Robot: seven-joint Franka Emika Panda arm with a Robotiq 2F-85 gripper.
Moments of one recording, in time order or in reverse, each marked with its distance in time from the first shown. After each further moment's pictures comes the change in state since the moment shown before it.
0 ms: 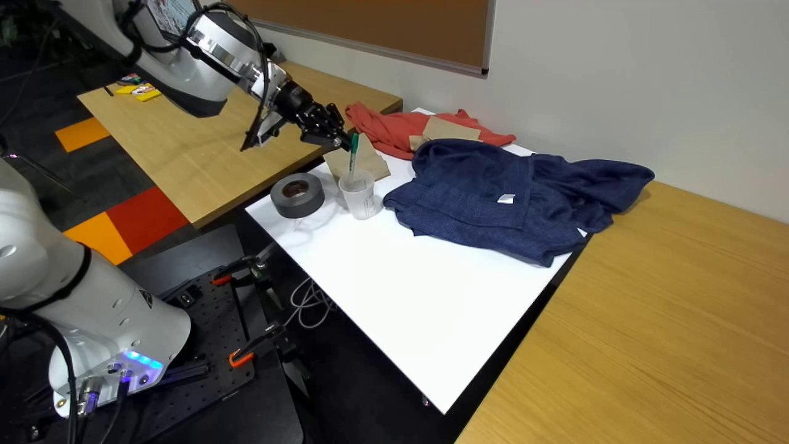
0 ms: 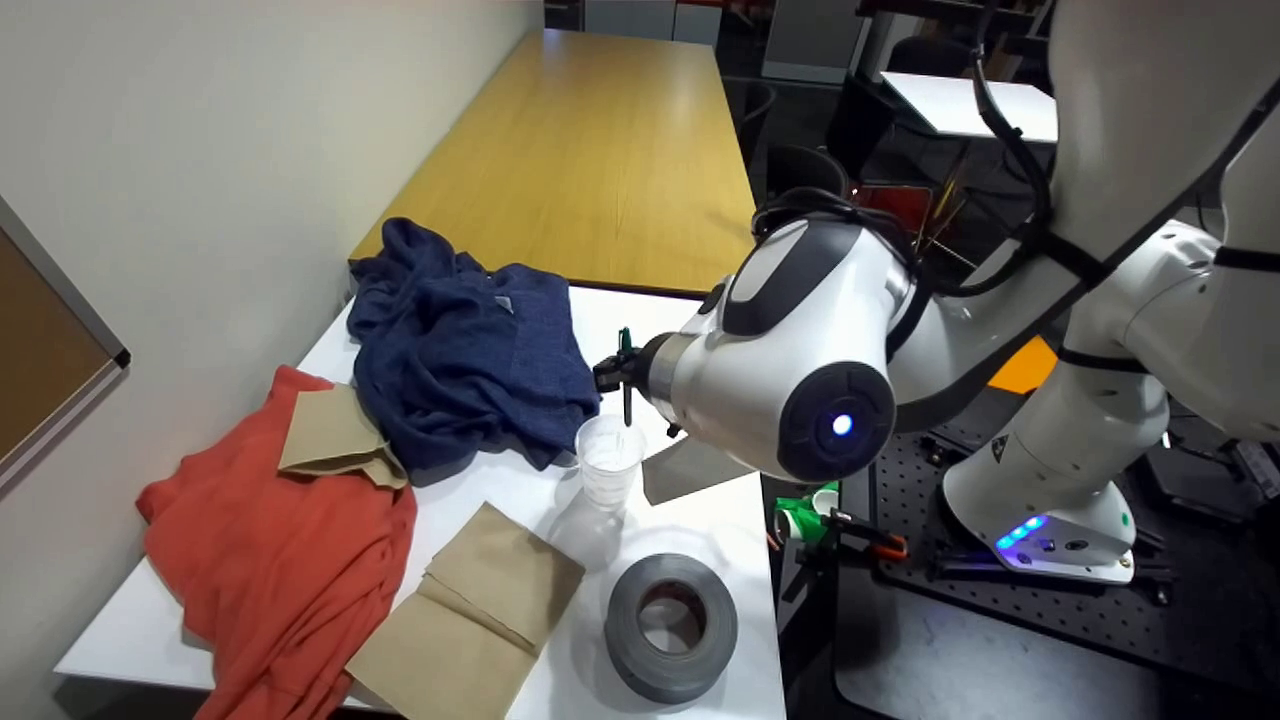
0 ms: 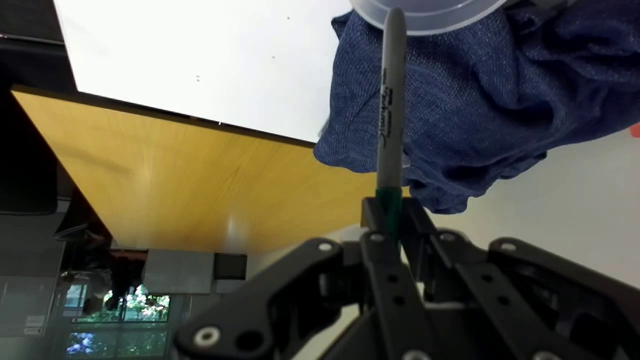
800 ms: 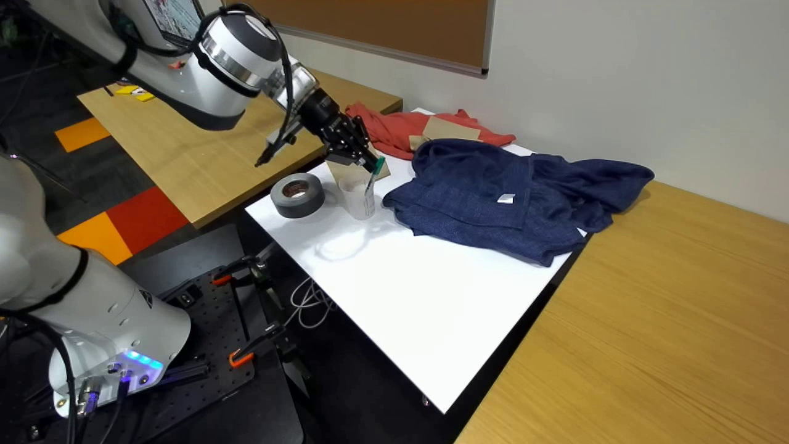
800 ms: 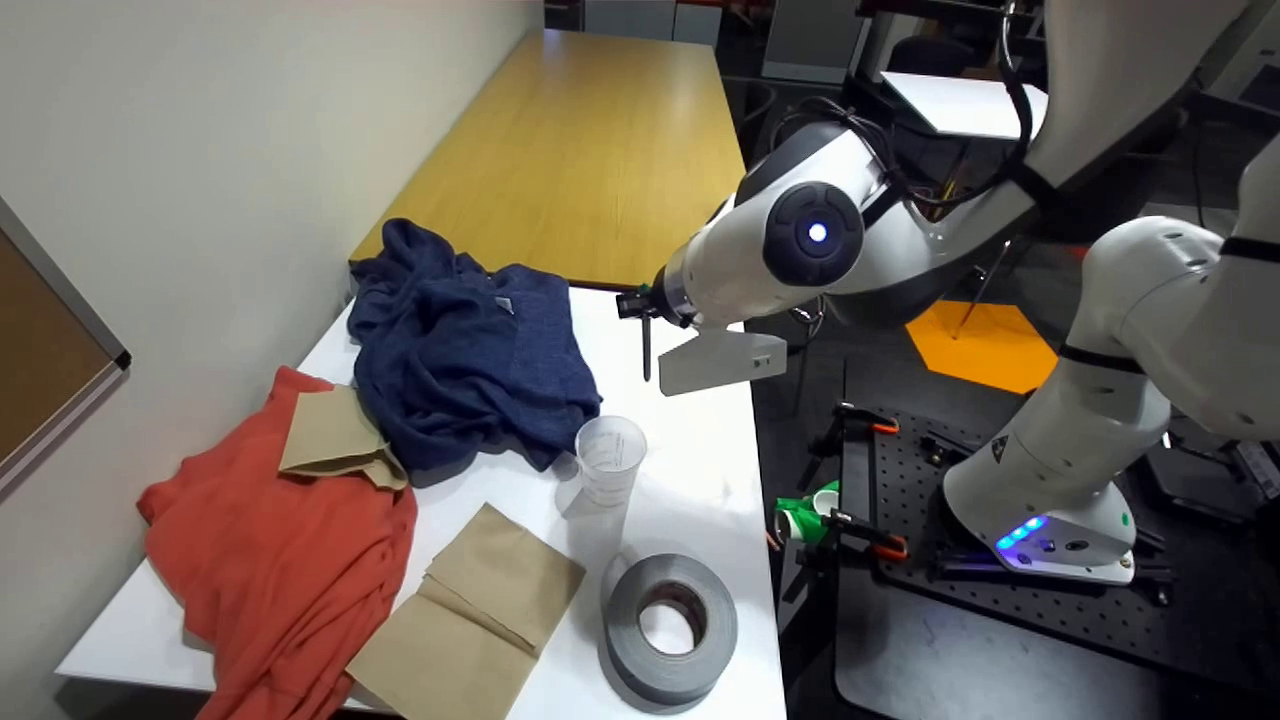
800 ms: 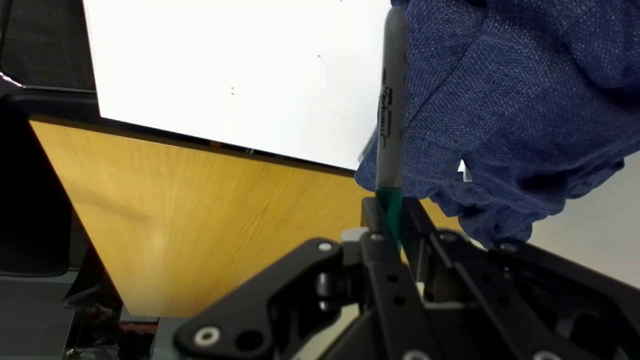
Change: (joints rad) arm -0.150 -0.110 -0.167 -0.094 0.019 0.290 -0.182
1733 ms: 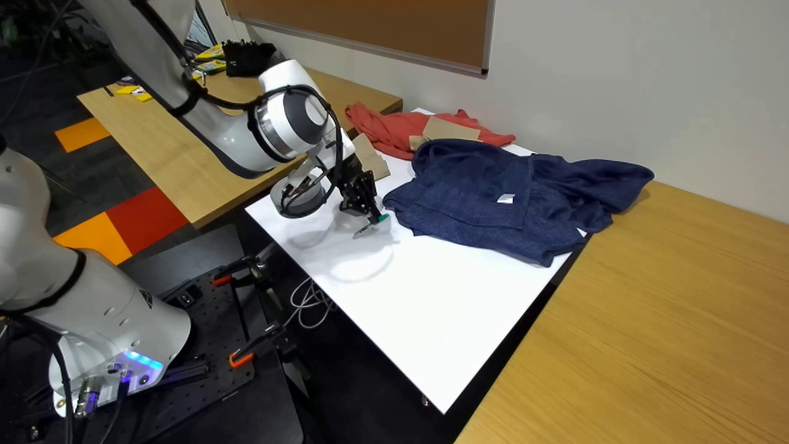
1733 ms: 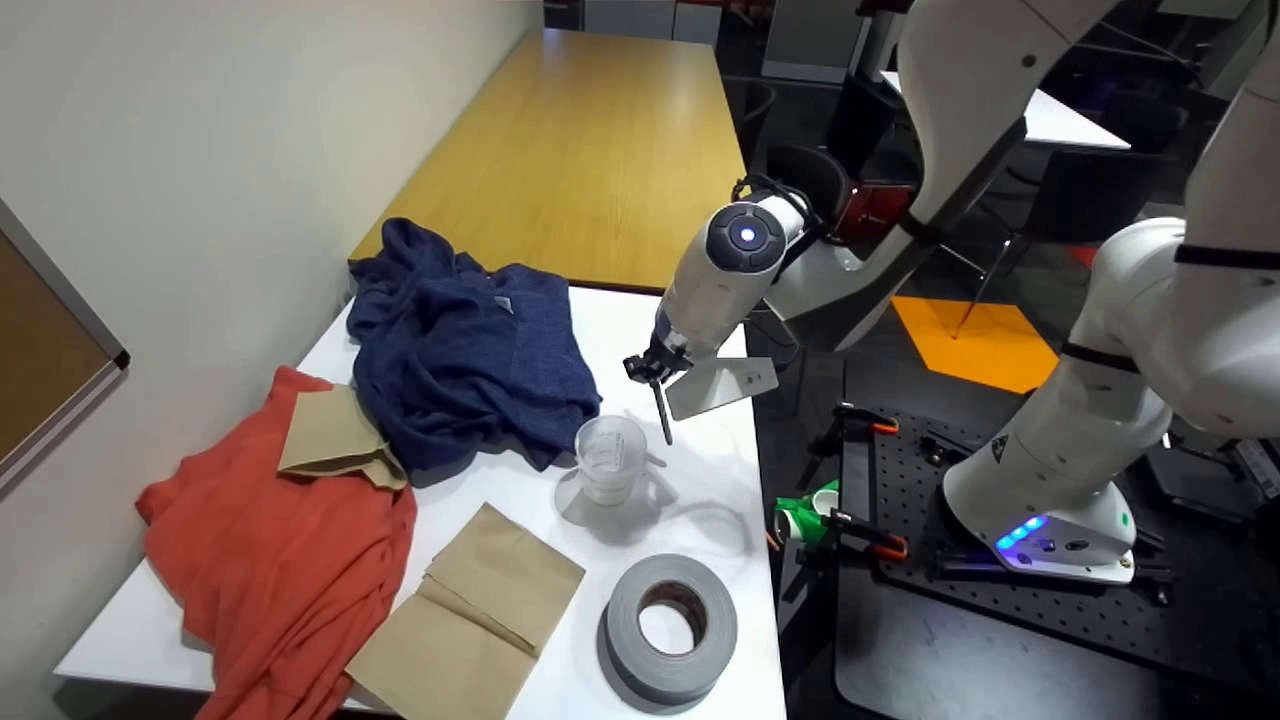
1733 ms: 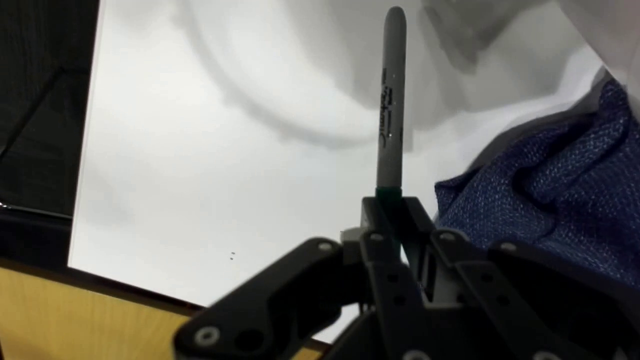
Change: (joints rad) arm -0.105 0.272 -0.089 0.026 0.156 0.329 -0.288
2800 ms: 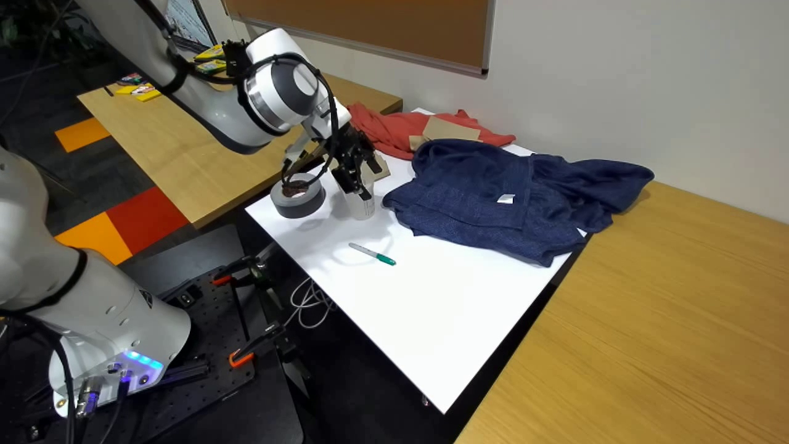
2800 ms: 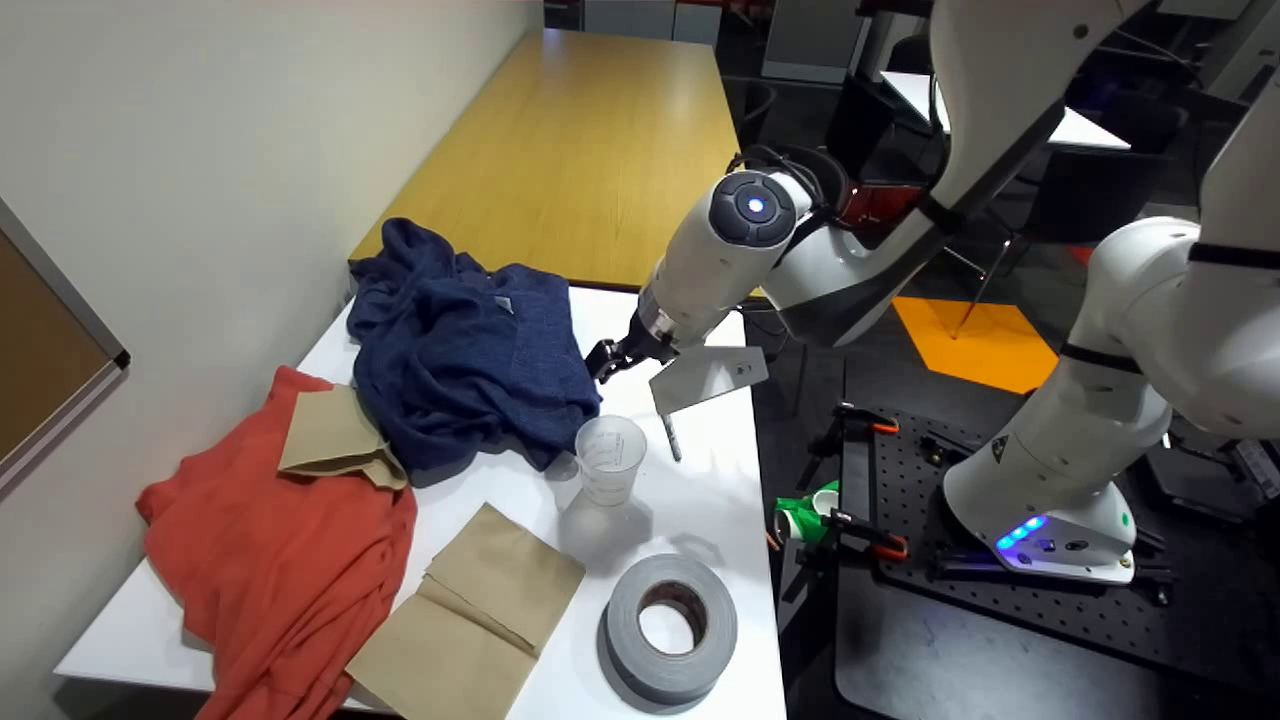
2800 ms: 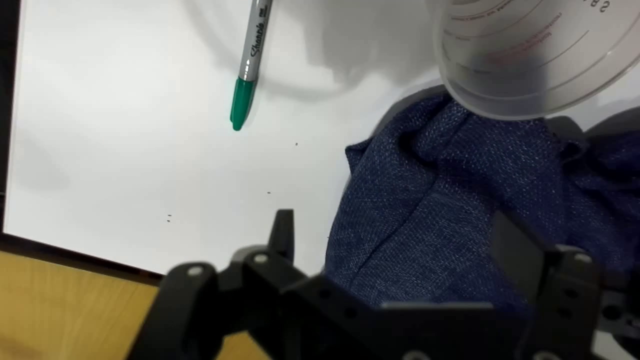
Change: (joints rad) arm 0.045 -0.080 0.035 0.022 0.067 -0.001 -0.057
